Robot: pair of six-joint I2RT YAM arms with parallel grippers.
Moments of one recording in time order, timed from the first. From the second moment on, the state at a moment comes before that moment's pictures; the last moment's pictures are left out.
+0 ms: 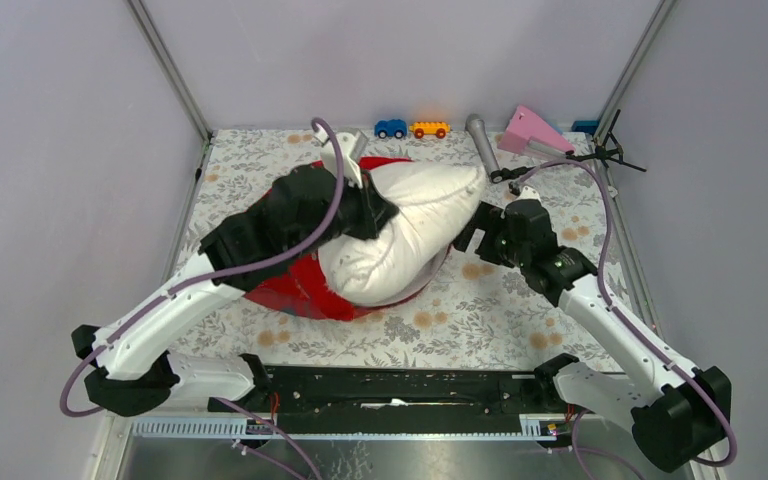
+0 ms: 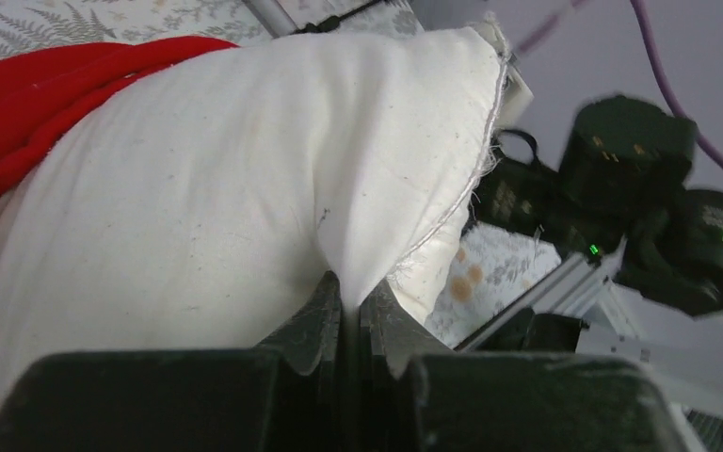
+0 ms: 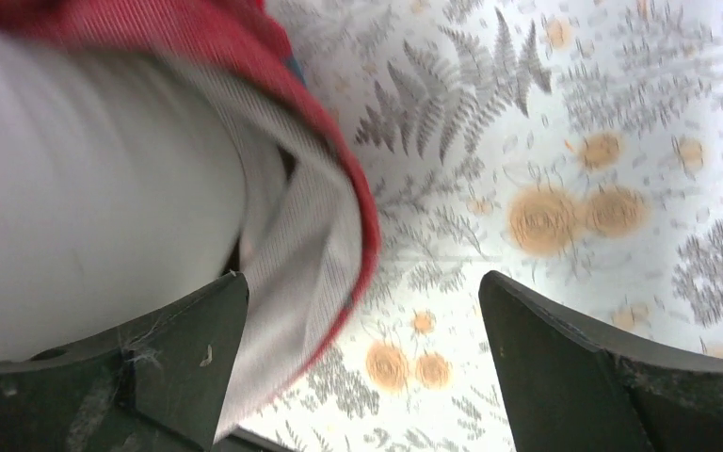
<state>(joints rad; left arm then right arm) -1.03 1.21 1.58 -0.71 -0.27 -0.52 0.46 1.02 0.80 -0.35 0.01 0.70</state>
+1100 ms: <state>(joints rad) -0.77 1.28 1.42 -0.74 -0.20 -0.50 0.46 0.86 0.86 -0.54 -0.22 0.78</state>
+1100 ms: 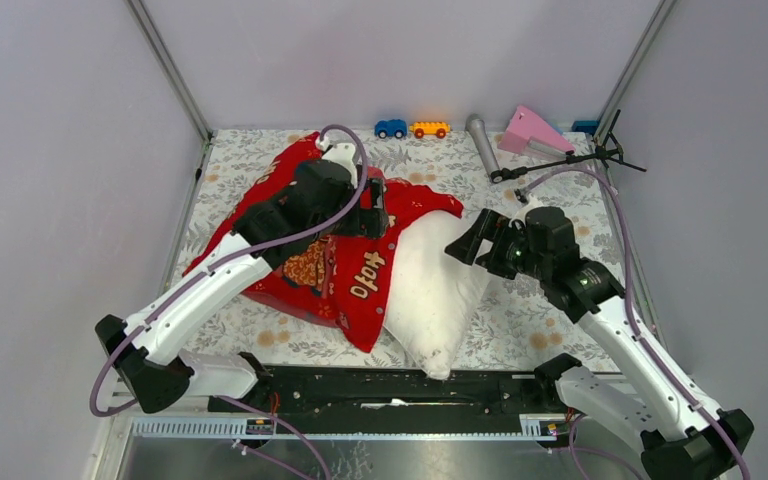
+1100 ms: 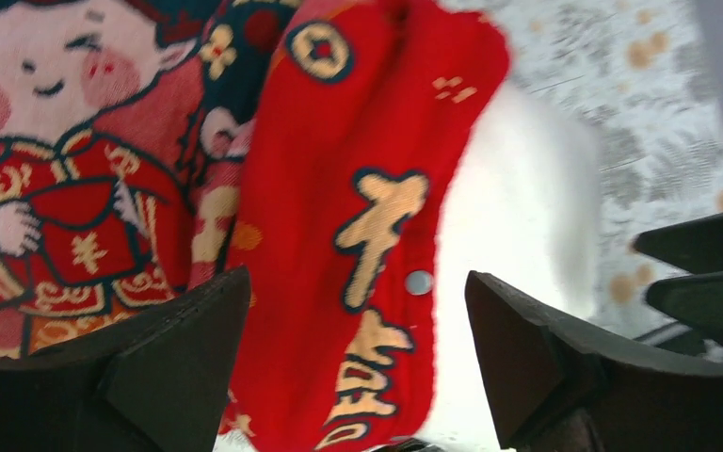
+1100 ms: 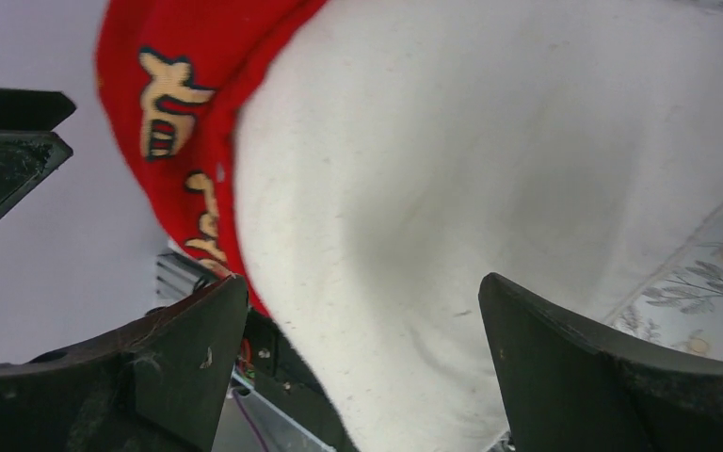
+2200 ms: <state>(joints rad) -0.10 1.04 0.76 -0.32 0.02 -0.75 0.40 0.81 0.79 -0.53 0.11 0.68</state>
